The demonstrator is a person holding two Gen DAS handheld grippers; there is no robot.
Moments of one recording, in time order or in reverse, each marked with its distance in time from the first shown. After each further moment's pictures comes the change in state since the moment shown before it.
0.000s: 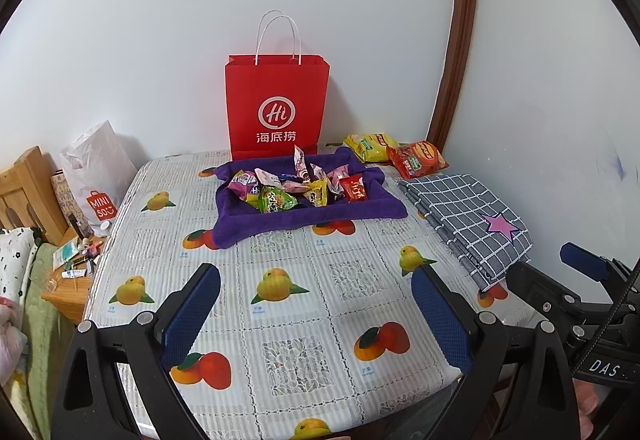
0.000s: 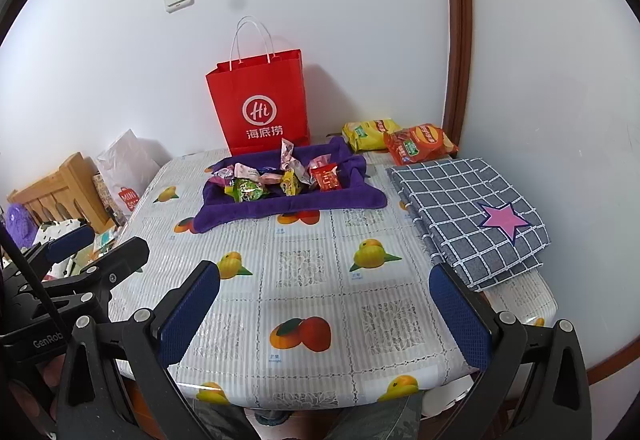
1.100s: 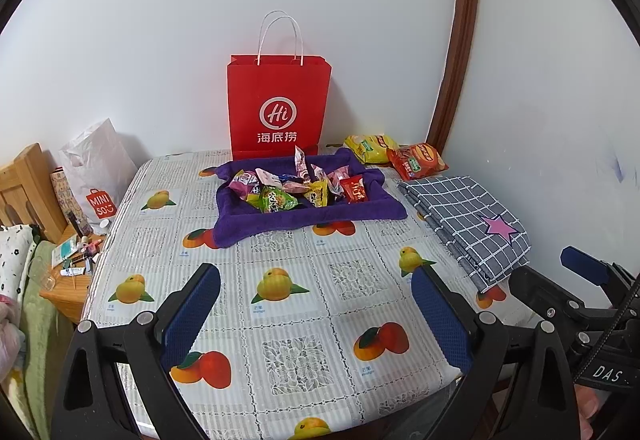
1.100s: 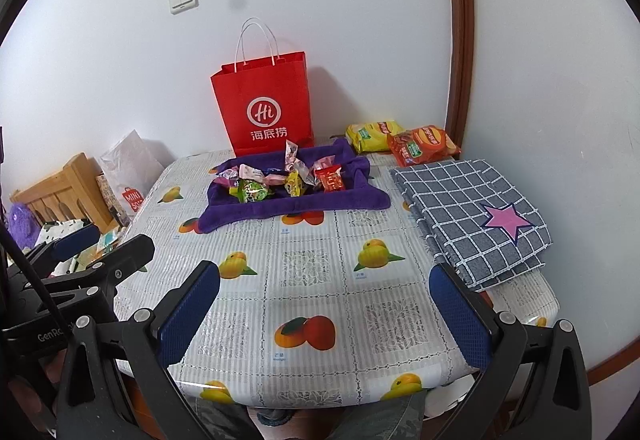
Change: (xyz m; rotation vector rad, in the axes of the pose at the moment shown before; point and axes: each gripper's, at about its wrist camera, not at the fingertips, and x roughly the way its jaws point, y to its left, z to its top) left arm 0.000 0.002 -0.002 -0.001 -0.001 -0.001; right arm -0.004 0.002 -0.001 0.000 -0.007 0.012
